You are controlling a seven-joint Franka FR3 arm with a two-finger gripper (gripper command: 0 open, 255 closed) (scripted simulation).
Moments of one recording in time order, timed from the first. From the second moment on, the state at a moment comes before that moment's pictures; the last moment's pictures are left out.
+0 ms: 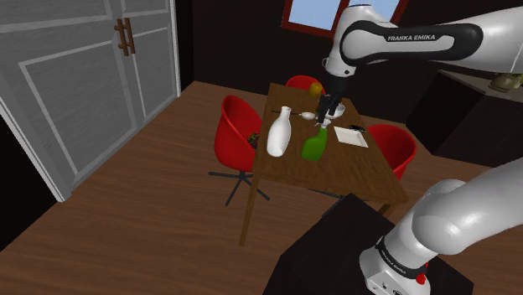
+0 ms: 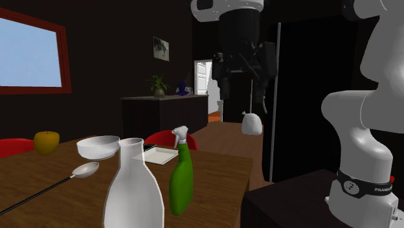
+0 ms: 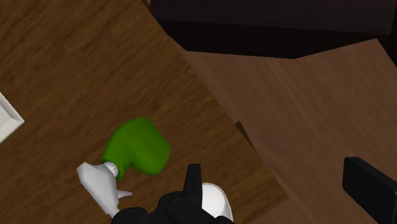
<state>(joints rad) -0.02 -0.36 -0.06 -2.19 -0.07 1.76 -0.21</state>
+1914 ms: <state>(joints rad) -0.05 0.35 -0.10 -1.60 0.02 1.90 -0.35</state>
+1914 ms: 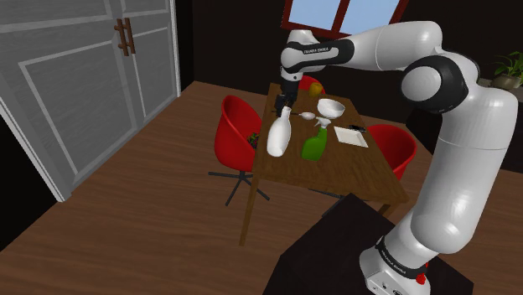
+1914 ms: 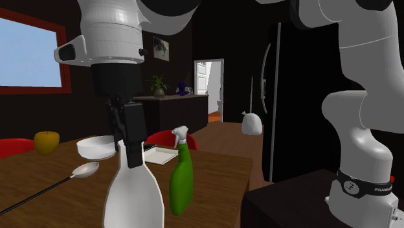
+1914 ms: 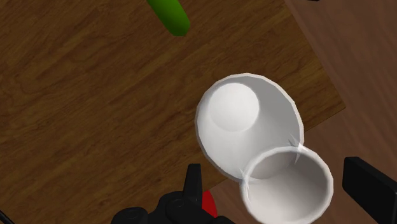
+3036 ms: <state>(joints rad) -0.05 0.34 -0.10 -1.58 0.02 1.86 -0.35</state>
